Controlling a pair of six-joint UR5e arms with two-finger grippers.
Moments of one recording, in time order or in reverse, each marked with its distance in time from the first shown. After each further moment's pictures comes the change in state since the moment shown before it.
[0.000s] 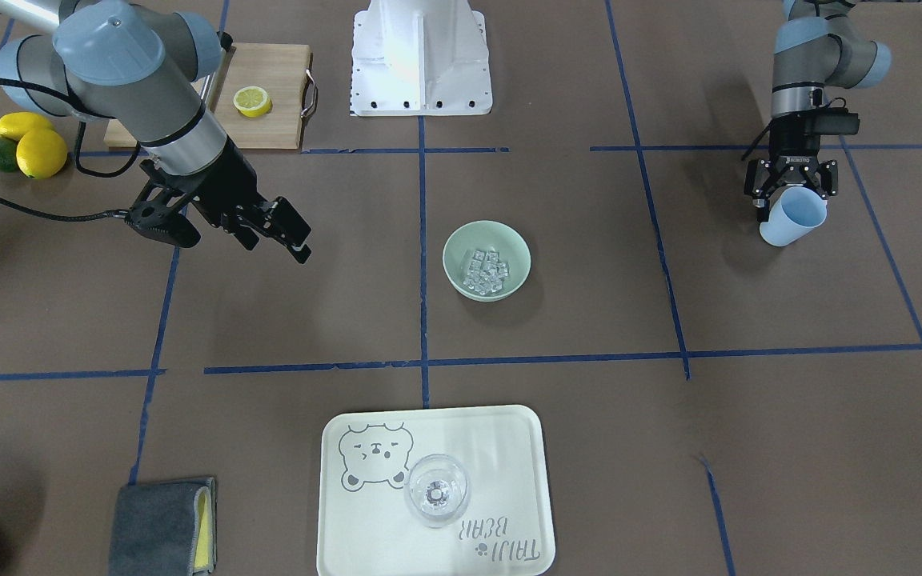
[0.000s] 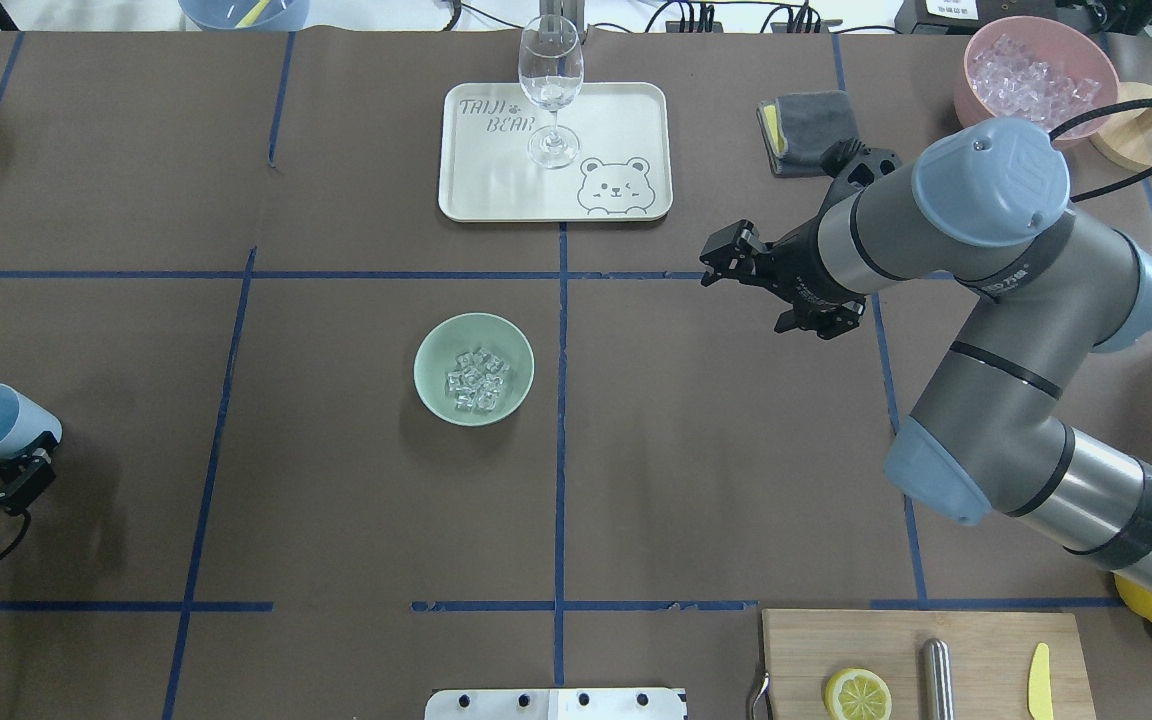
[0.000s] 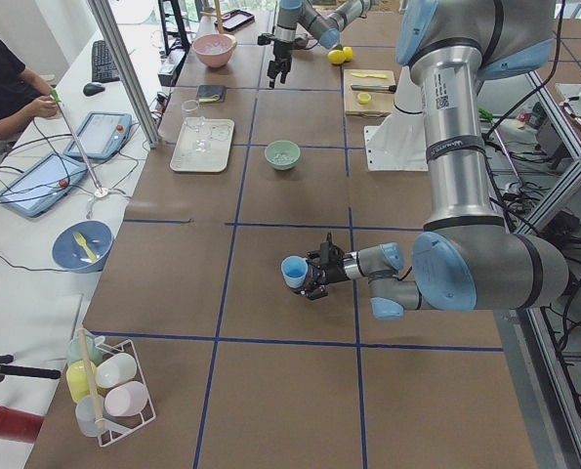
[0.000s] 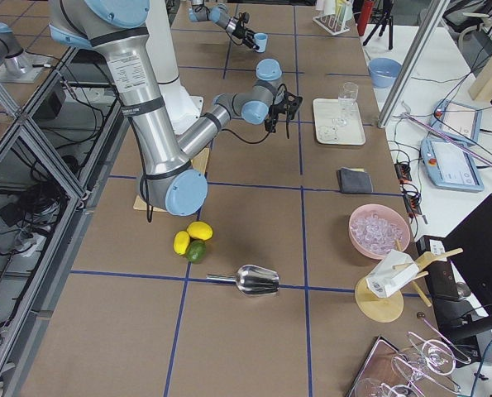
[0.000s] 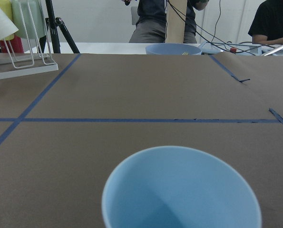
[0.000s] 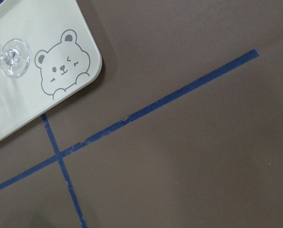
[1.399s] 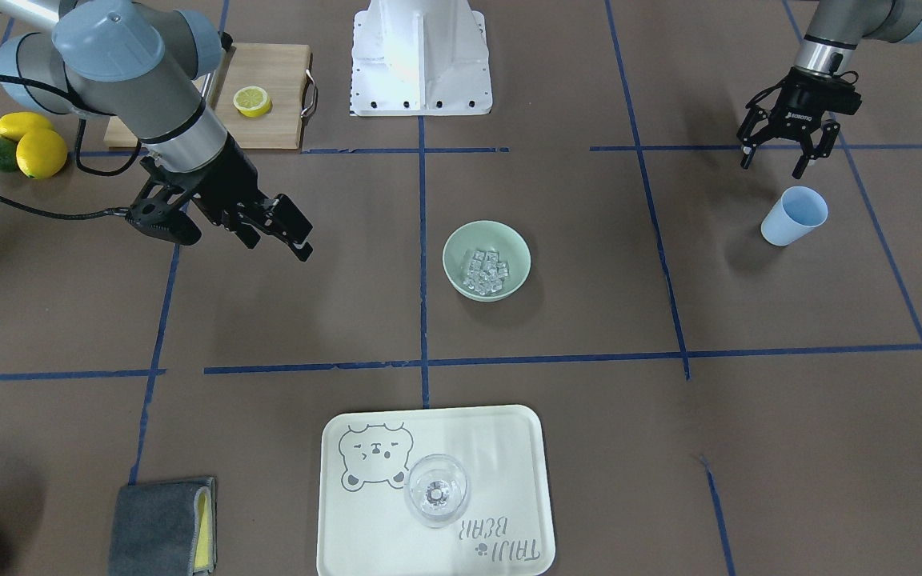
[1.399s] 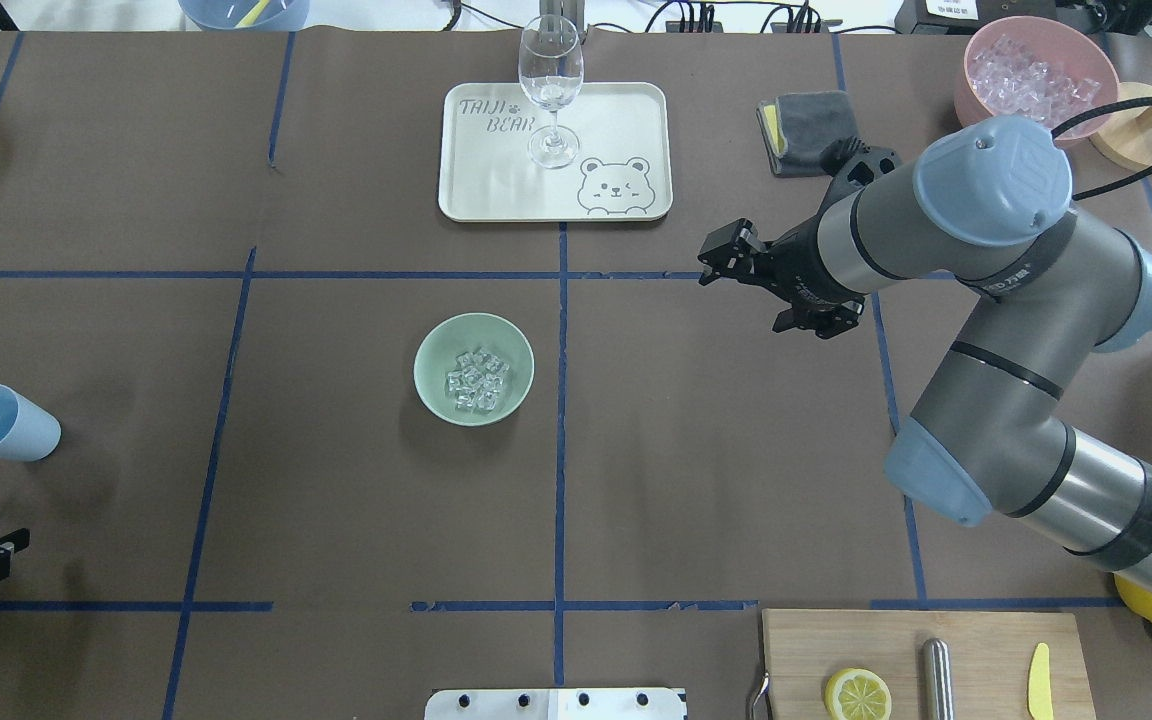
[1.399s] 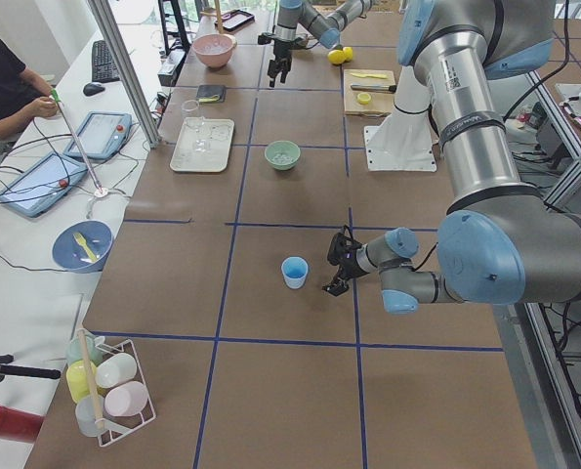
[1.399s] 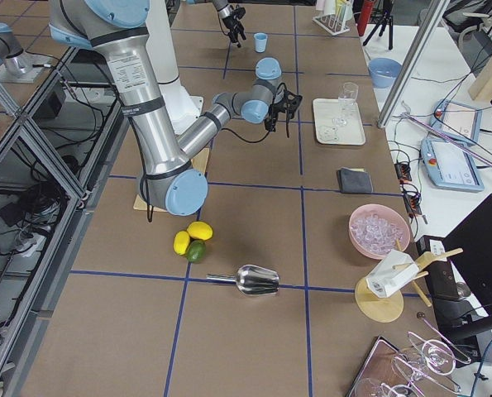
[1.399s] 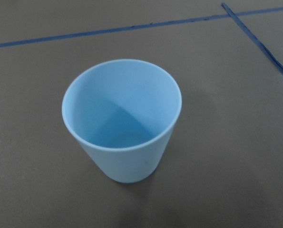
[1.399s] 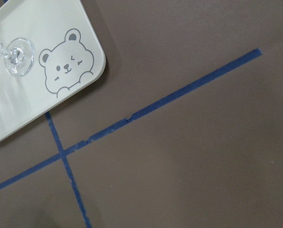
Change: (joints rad) left arm -0.008 0.224 -0.245 -0.009 -0.480 0.204; right arm -0.002 0.002 0.007 0.000 0.001 0.000
